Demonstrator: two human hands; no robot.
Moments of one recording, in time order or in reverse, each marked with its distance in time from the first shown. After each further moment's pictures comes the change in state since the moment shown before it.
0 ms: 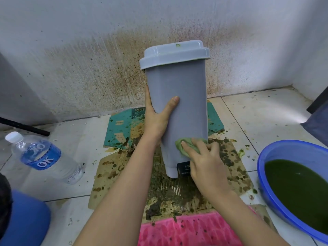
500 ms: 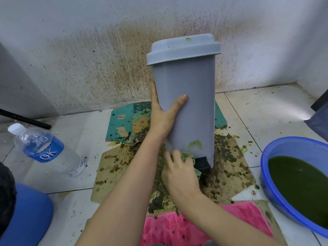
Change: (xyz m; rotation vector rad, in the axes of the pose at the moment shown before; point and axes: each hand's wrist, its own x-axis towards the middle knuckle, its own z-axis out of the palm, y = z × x) left_hand -0.010 -0.005 -0.002 0.014 -0.032 -0.005; right_hand -0.008 -0.079 0.019 -0.404 -0.597 -0.256
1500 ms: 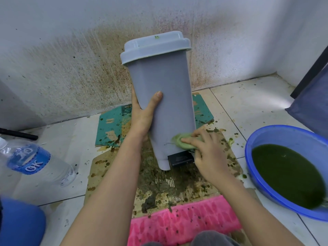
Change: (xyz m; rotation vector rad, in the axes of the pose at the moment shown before) left_hand 0.004 0.007 -0.002 -0.066 -0.016 -0.094; right_hand -0.027 0.108 0.031 0.724 0.529 0.309
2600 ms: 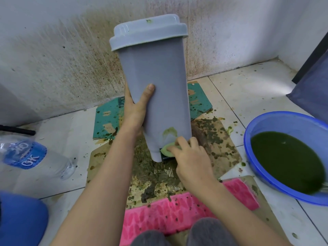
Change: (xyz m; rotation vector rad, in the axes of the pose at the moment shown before) left_hand -0.006 -0.007 -0.004 0.031 0.001 -0.003; right_hand -0.030 -0.044 0.011 -0.294 -0.228 -0.068
